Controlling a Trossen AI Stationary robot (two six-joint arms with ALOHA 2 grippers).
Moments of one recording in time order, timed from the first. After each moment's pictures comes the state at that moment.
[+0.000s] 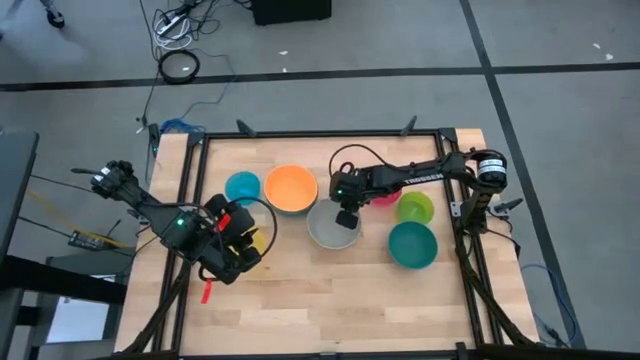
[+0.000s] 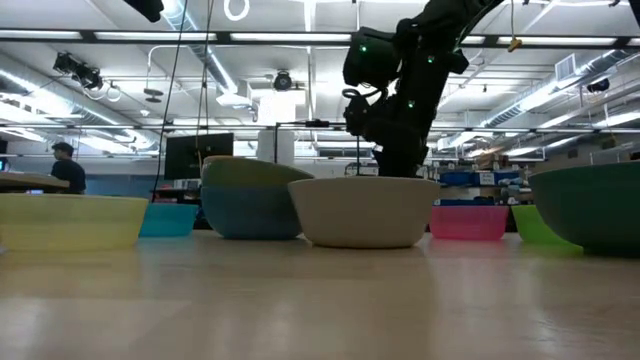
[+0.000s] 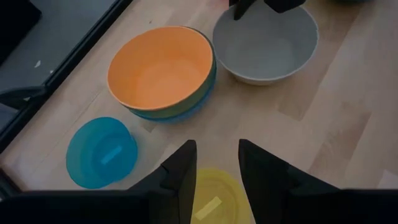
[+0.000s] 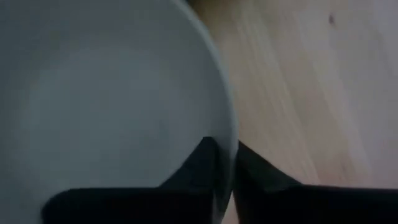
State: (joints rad) left arm -0.60 1.37 1.40 -1.39 -0.71 -1.09; right arm -0.13 1.79 1.19 -0.58 0.13 0.18
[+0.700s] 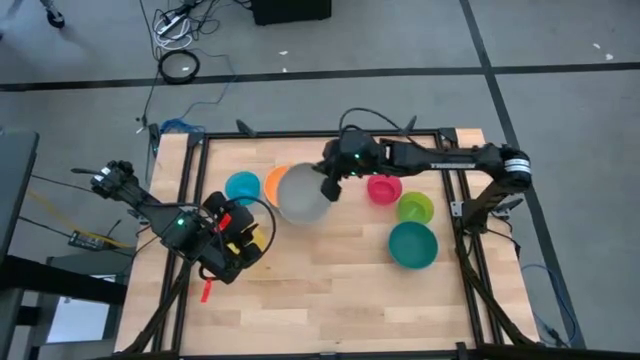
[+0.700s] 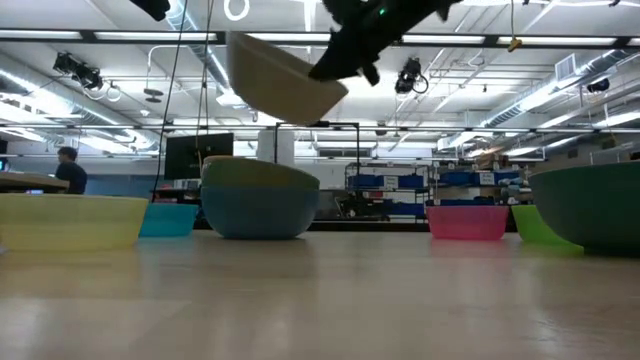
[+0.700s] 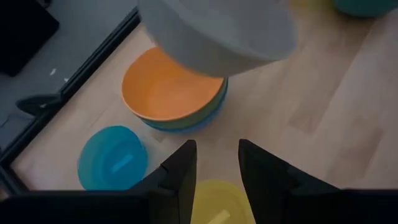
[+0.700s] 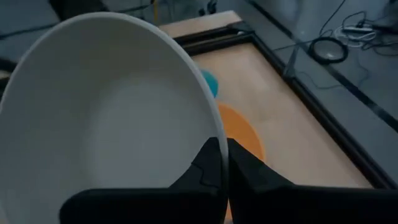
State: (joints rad) left arm -0.60 1.37 1.40 -1.41 -0.77 -1.12; right arm -0.18 1.62 1.36 -0.24 0.10 0.12
